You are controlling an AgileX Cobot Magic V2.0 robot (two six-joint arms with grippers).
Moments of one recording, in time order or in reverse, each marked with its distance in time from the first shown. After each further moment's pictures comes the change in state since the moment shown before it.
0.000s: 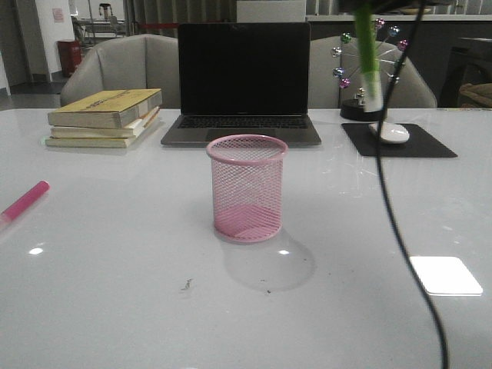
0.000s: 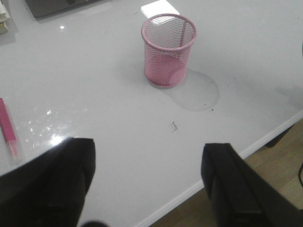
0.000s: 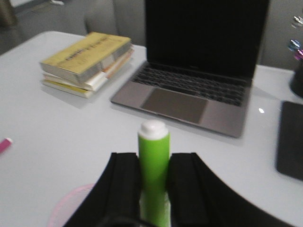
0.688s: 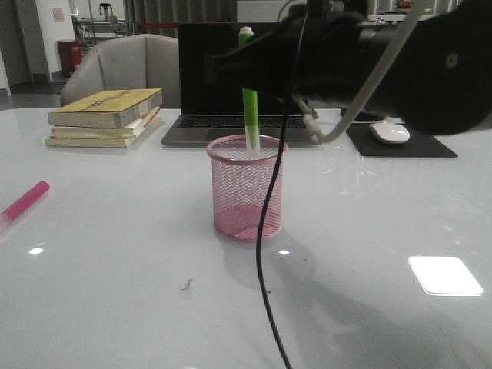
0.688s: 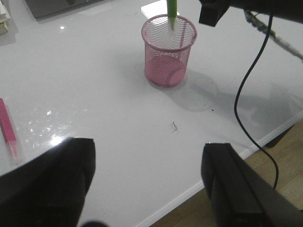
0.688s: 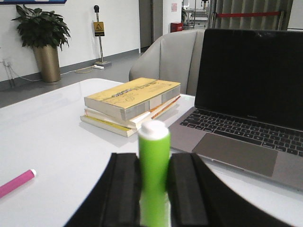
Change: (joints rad) left arm 0.000 0.000 0.000 0.000 0.000 0.000; right arm 0.156 0.458 0.022 0.004 -0.729 0.000
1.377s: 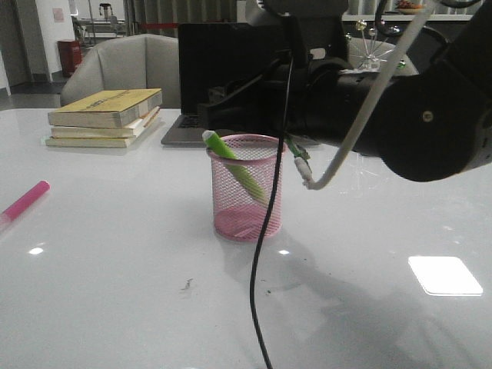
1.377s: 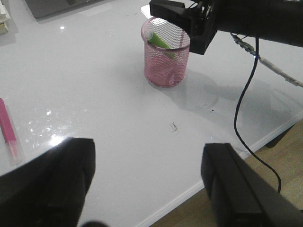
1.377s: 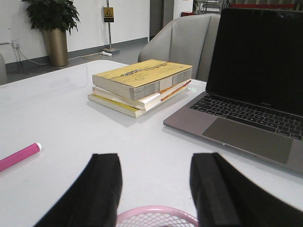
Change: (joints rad) left arm 0.000 0.000 0.000 0.000 0.000 0.000; right arm 0.000 0.061 0.000 -0.055 -0.022 -0.001
